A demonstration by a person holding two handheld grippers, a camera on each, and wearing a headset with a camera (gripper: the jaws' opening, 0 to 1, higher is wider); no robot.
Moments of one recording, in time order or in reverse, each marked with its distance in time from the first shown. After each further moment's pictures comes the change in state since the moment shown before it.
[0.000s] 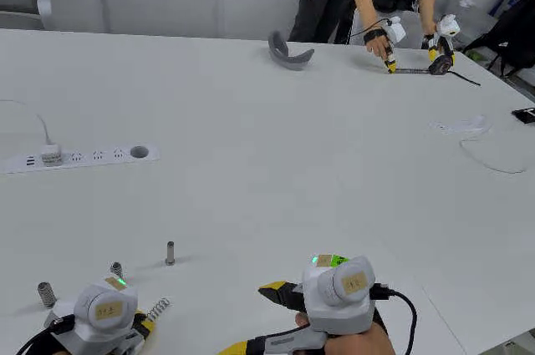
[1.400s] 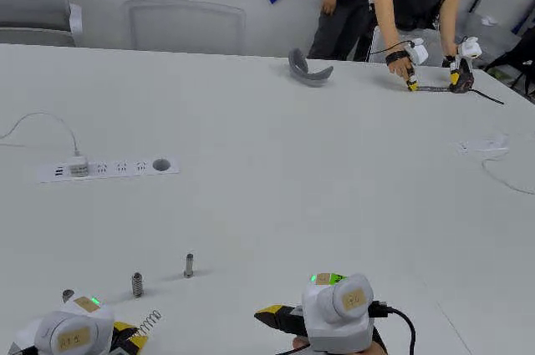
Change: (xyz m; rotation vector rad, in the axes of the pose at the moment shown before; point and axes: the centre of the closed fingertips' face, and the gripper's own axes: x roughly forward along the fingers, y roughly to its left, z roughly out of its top) left arm -0.064 0.007 0.013 -0.075 -0.109 0.036; right arm 0.020 0.019 0.002 0.021 0.017 0.088
